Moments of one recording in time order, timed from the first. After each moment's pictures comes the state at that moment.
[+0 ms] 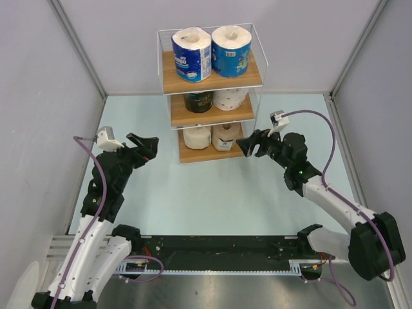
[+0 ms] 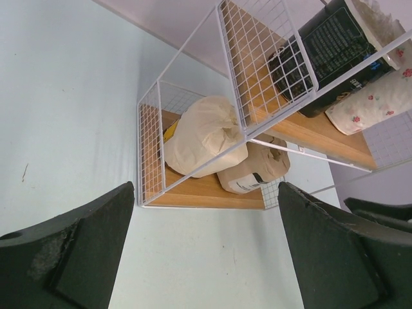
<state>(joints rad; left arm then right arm) -0.22 0.60 0.68 -0.23 -0.08 -0.68 0.41 1.18 0.67 0.40 -0.19 0.38</state>
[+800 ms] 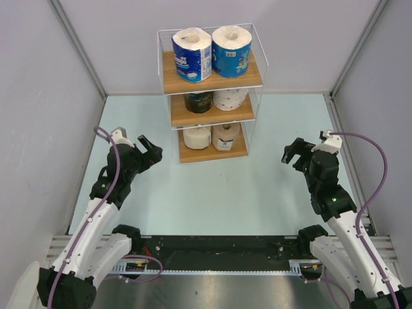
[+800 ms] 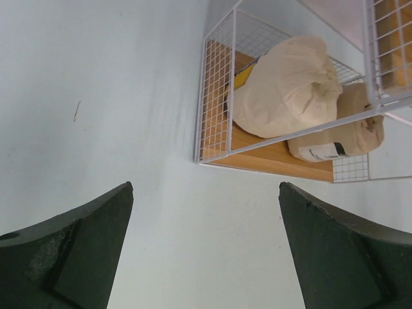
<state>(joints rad) -0.22 0.78 0.68 -0.35 -0.12 -0.65 0.29 0.64 0.65 -0.28 0.30 0.40</state>
